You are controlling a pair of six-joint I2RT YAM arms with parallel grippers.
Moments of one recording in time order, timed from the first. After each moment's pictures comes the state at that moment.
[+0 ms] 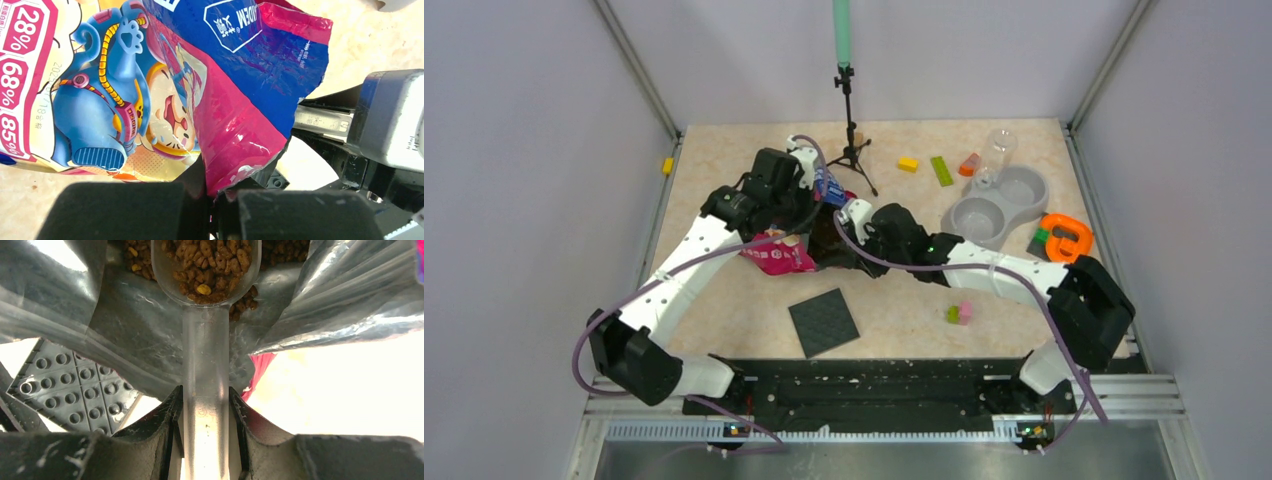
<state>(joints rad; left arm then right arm) -0.51 1.36 1.35 -0.78 0.03 -0.18 0.88 1.57 1.05 -0.14 -0.04 -0.06</state>
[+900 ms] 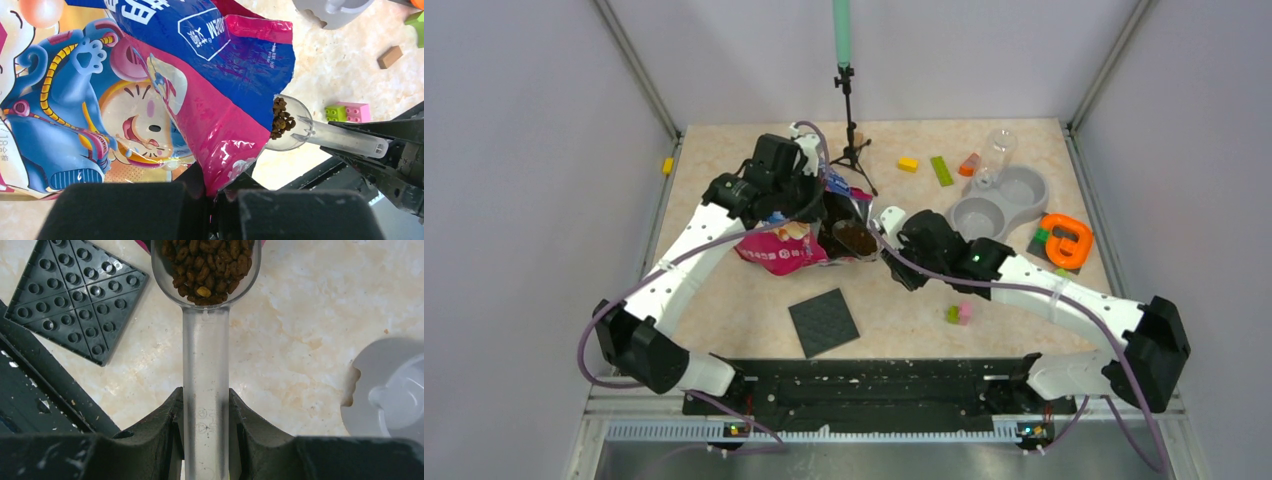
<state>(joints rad) -0.49 1.41 1.45 -0.80 0.16 -0.24 0.89 1.28 1.00 -0.51 0.05 -0.05</state>
